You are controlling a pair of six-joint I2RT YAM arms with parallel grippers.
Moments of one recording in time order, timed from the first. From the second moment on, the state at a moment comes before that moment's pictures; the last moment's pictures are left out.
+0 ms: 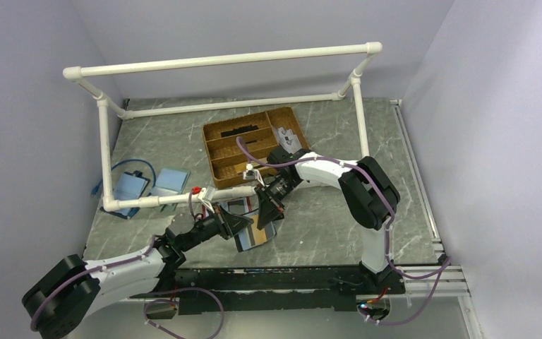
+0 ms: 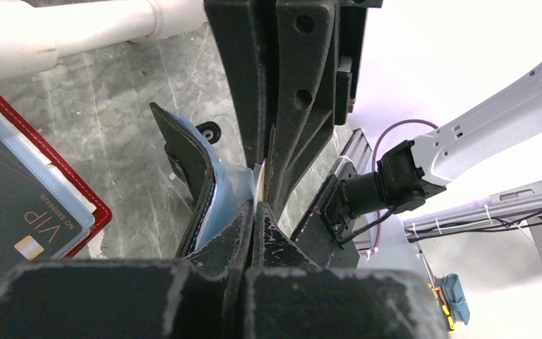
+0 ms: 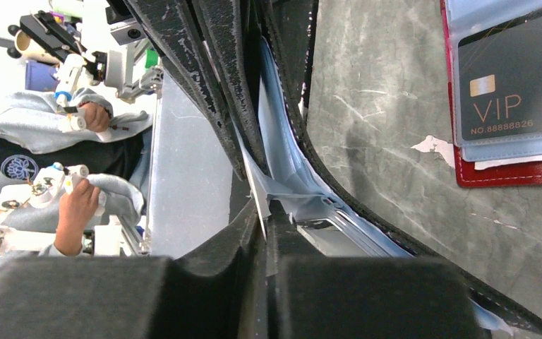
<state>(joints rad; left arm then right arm) -0.79 0.89 0.01 0.82 0.20 -0.89 0.70 1.95 1.28 -0.79 -1.25 -0.43</state>
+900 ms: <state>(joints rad) -0.78 0.62 0.01 0.48 0.16 -0.96 0.70 1.95 1.28 -0.80 -1.24 -0.43</state>
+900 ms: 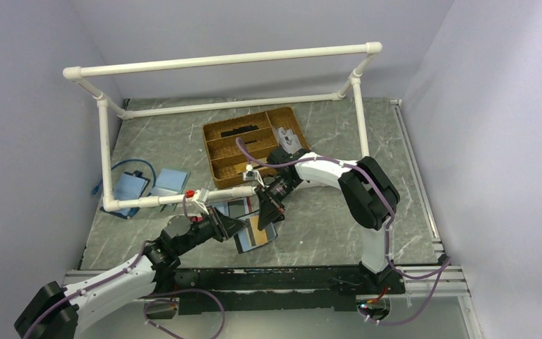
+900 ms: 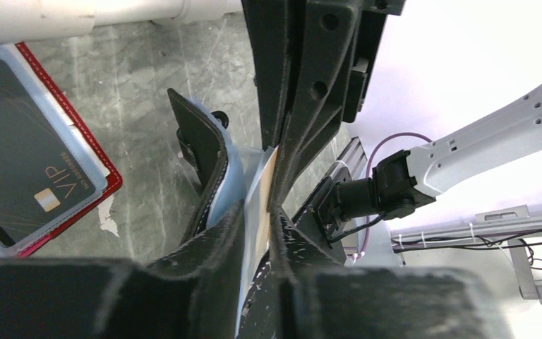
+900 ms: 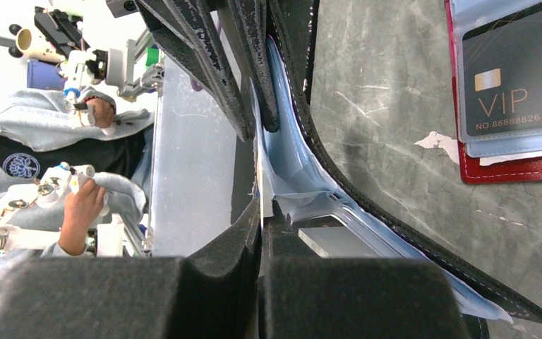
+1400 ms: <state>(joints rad) -0.77 0.61 0.01 0.48 0.19 -0.97 0.69 1.96 1.28 -0.82 -1.25 -0.47</state>
